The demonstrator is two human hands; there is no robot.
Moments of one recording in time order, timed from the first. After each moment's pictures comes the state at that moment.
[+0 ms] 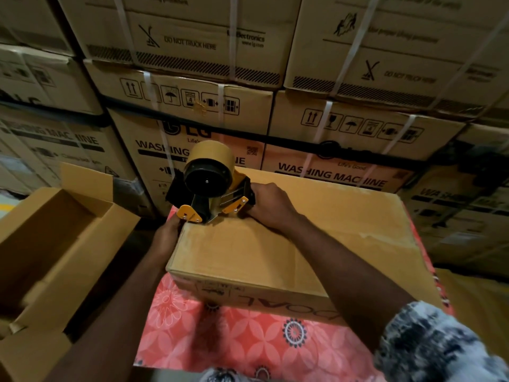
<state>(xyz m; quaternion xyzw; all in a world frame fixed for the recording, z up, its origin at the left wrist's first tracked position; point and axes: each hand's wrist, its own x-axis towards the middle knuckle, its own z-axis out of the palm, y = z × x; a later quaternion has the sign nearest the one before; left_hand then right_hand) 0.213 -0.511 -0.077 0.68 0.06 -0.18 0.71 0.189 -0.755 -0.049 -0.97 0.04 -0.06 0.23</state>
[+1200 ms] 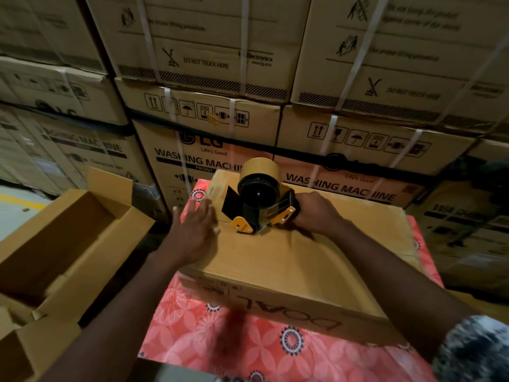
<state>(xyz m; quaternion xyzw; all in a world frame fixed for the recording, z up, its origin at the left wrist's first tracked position) 0.214 -0.521 -0.073 0.94 -0.31 -0.07 0.09 0.141 -0.835 -0.017 -0.98 0.06 0.00 0.18</state>
